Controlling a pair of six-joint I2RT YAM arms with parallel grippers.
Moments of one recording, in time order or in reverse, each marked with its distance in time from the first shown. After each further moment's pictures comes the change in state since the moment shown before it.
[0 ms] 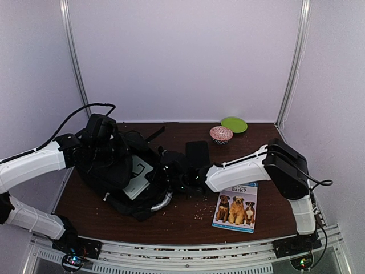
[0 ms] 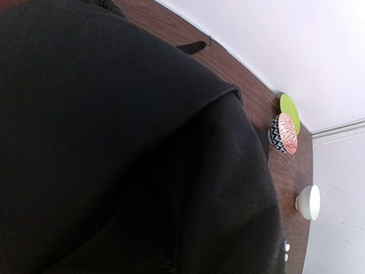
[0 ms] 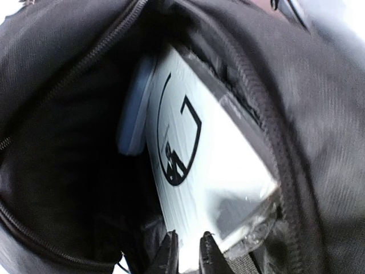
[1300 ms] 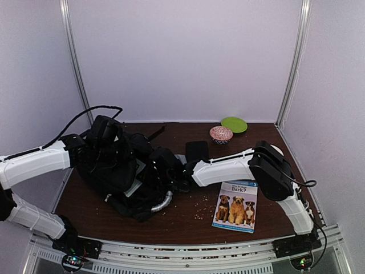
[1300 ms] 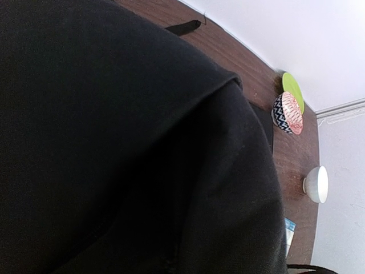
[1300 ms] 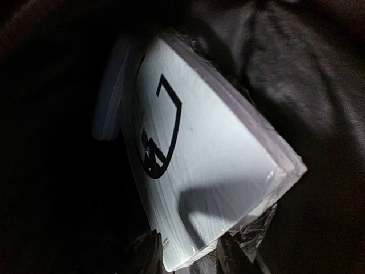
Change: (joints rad) left arm -0.010 0.045 0.000 0.013 0.063 0.042; right arm -0.021 0.162 0.271 -0.202 -0.097 -0.019
